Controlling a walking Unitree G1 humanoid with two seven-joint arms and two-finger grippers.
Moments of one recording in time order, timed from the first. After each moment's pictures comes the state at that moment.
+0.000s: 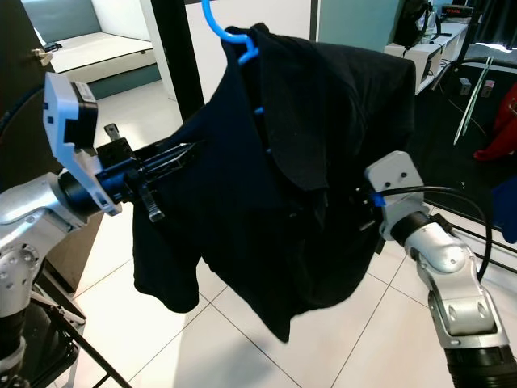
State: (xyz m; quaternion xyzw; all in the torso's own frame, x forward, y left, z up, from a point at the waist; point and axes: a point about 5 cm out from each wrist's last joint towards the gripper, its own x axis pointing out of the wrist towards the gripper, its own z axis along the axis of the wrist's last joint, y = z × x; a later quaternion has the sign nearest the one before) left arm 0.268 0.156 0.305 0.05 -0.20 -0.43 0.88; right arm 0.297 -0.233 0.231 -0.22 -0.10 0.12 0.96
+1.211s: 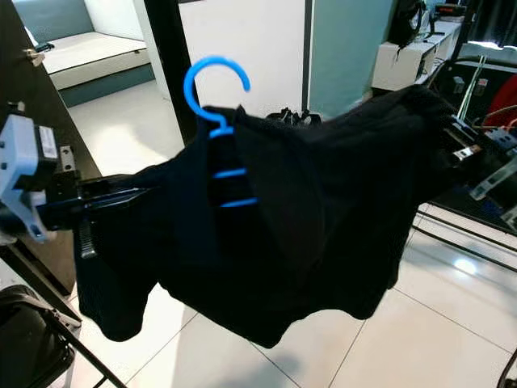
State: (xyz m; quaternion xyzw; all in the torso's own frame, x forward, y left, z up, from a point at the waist) left arm 0.253 0.214 0.293 0.24 -0.15 -0.46 0.84; right arm 0.269 -0.294 0.309 0.03 -0.11 0.31 0.94
